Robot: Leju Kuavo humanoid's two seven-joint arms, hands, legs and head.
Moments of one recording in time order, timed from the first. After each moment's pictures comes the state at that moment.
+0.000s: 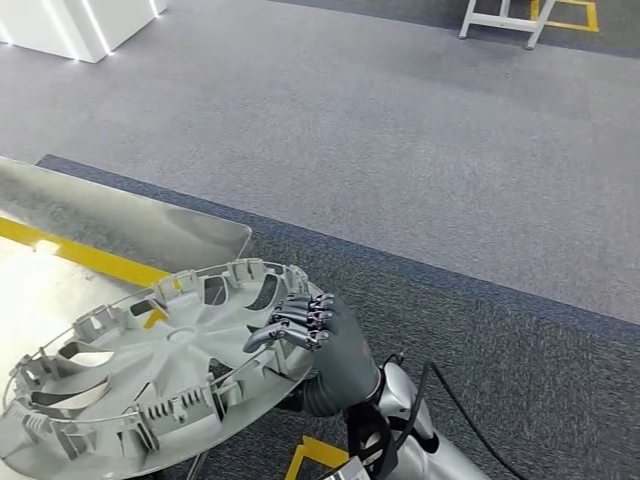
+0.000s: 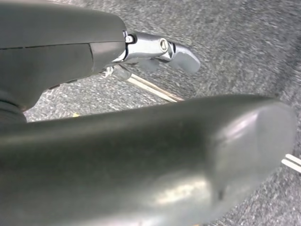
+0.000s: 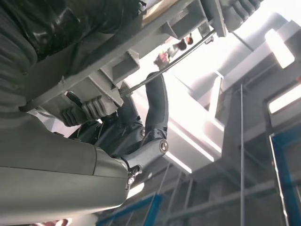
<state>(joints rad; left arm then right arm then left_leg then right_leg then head) -0.15 -0.21 0.55 -0.27 -0.44 0.21 -0.21 -0.21 -0.01 0.78 -1.75 0.38 -0.36 -0.55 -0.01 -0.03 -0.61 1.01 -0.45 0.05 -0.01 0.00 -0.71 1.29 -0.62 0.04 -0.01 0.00</state>
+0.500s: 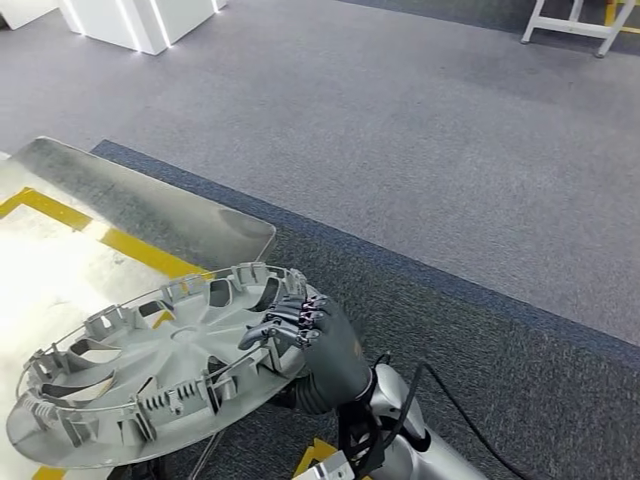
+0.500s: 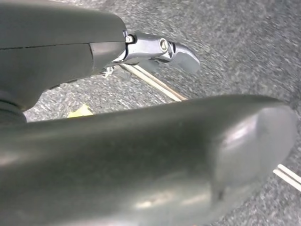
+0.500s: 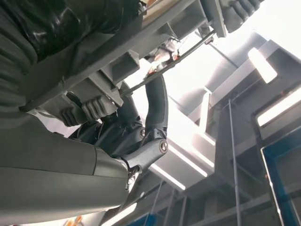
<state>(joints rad) -0.15 -0.21 0.54 -0.27 -0.44 0.21 -0.20 -0.23 -0.01 0.81 -1.70 0.40 -0.41 -0.52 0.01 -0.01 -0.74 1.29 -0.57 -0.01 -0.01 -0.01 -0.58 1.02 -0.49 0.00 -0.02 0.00</state>
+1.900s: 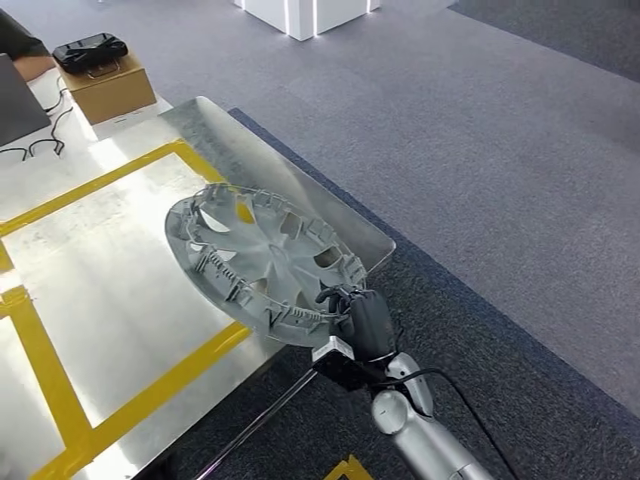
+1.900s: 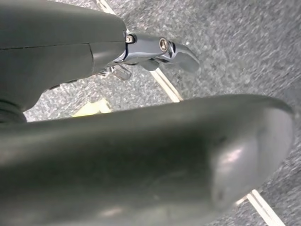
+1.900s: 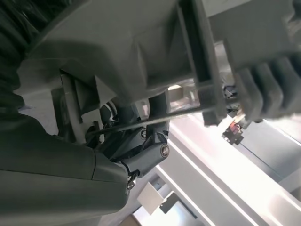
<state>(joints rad) -0.16 -0.21 0.45 -0.27 -0.43 0.20 -0.16 -0.26 0.09 0.51 -1.06 0.35 -0.44 -0.50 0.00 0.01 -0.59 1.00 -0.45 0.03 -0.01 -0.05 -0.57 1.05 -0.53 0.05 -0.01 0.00</state>
